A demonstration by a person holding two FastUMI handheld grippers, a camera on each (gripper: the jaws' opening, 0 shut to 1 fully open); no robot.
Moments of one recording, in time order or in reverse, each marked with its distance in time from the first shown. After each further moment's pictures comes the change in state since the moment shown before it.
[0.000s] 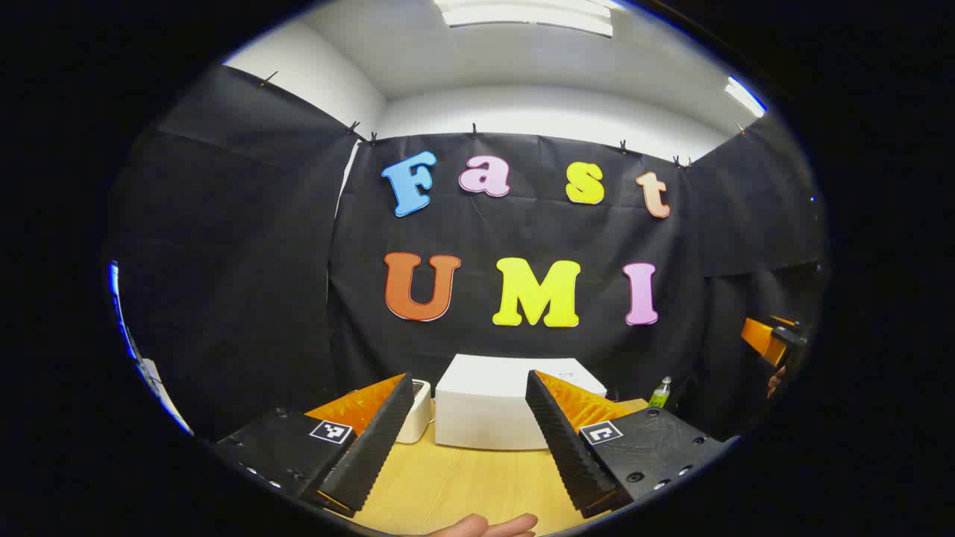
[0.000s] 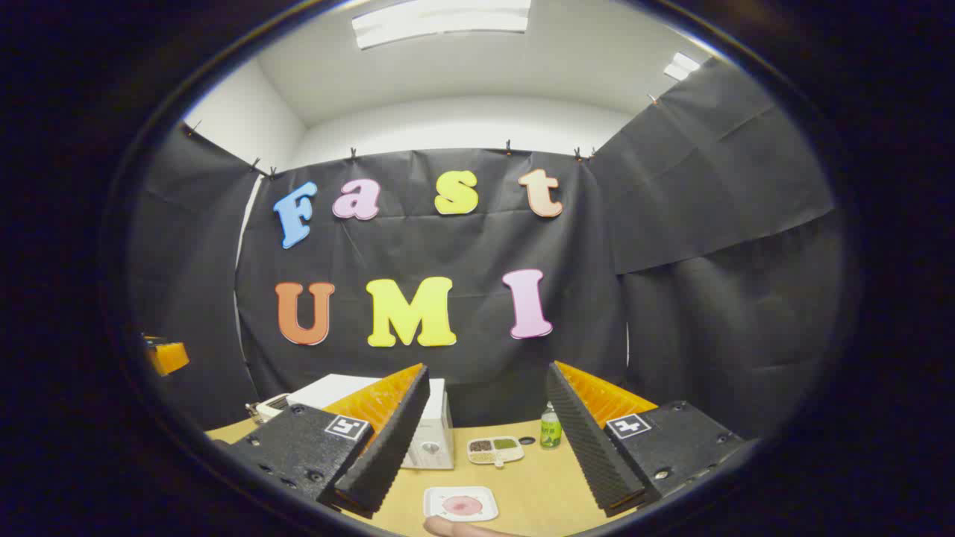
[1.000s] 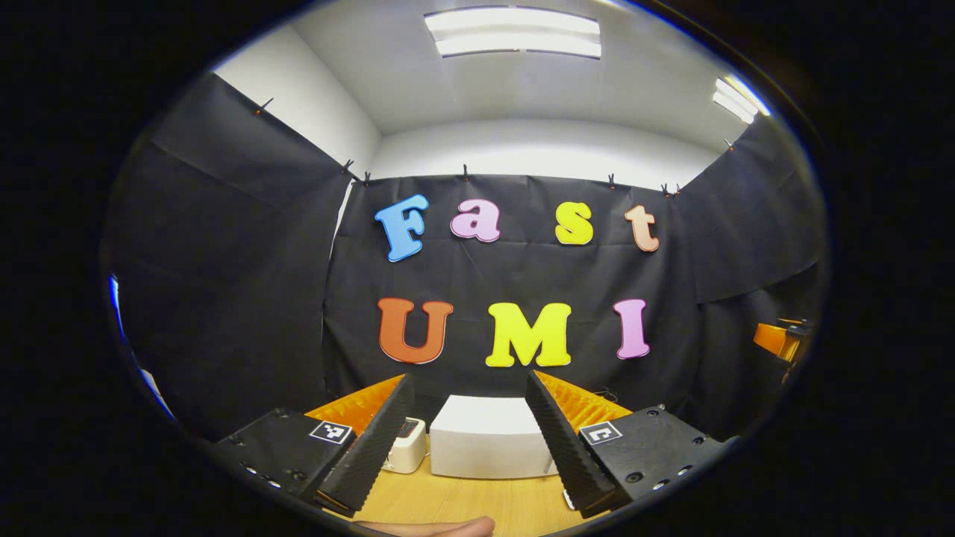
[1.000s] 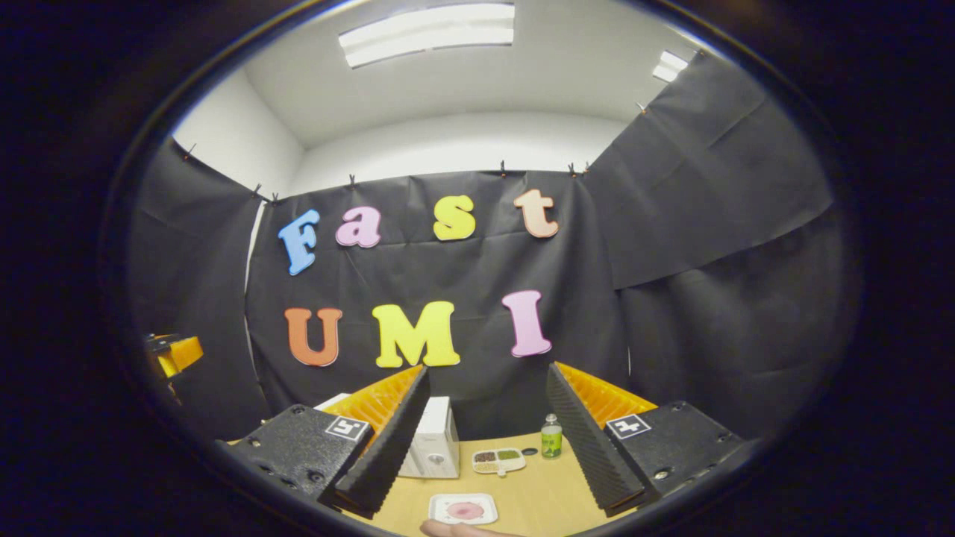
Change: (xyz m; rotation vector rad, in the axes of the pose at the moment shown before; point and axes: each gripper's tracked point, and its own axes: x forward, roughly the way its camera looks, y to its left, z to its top) left arm 0.004 -0.015 0.046 0.058 -0.160 0.011; right arm -0.027 -0.025 0.039 0.014 -0.058 0.042
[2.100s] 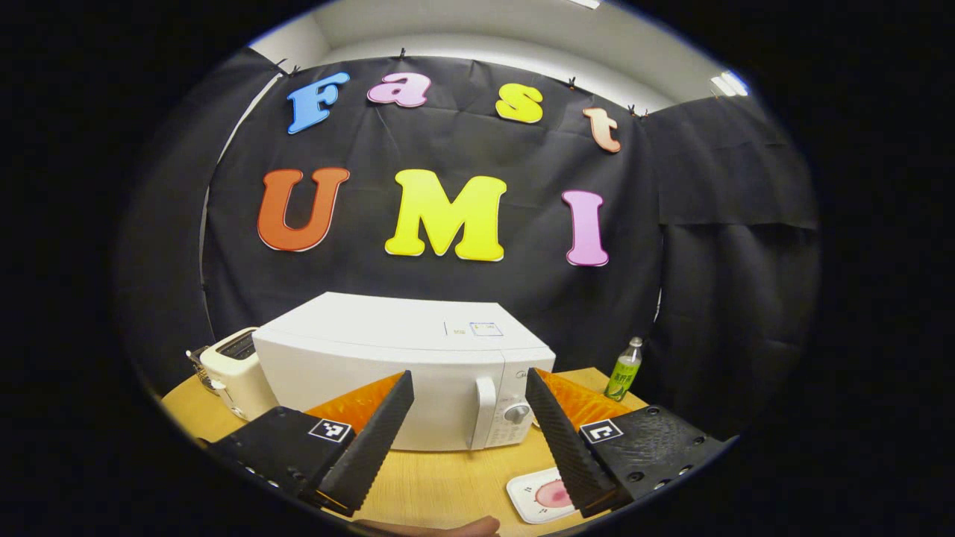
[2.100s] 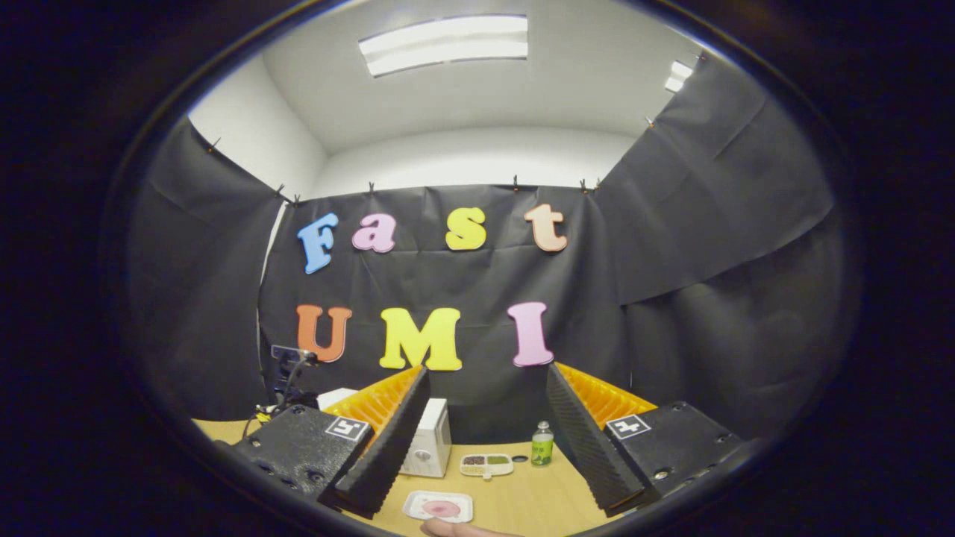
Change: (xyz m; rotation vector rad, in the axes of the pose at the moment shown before) left arm 0.152 -0.168 -0.284 -0.051 0.379 -0.284; right arm -0.024 -0.034 -0.024 -0.056 -0.069 0.067
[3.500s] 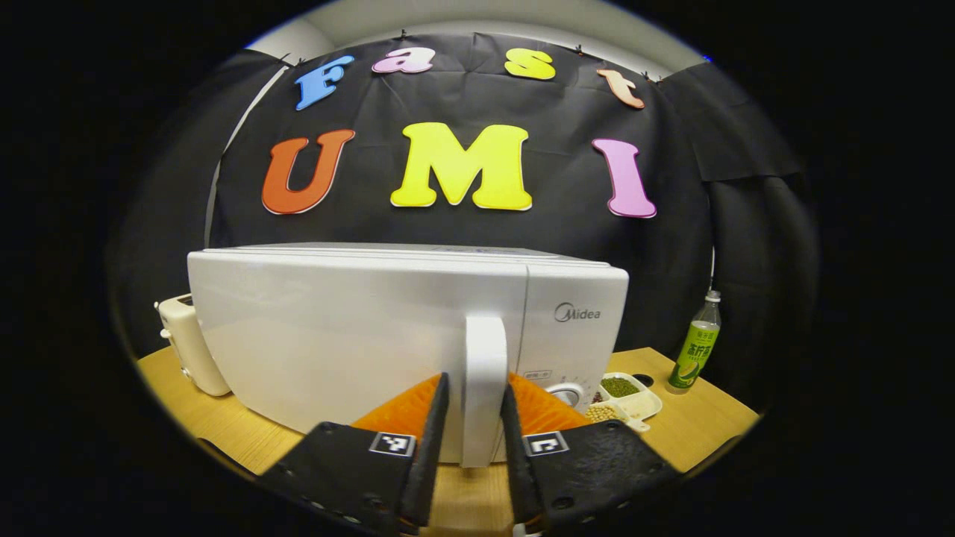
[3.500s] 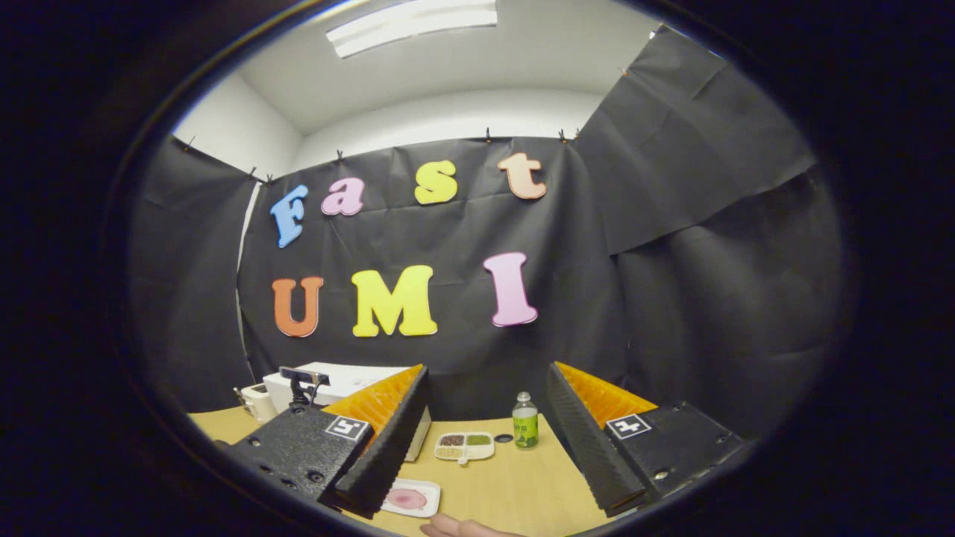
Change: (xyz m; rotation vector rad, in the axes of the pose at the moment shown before) left arm 0.111 -0.020 -0.094 0.035 -0.005 0.136; right arm 0.077 -0.092 -0.111 0.077 0.160 -0.050
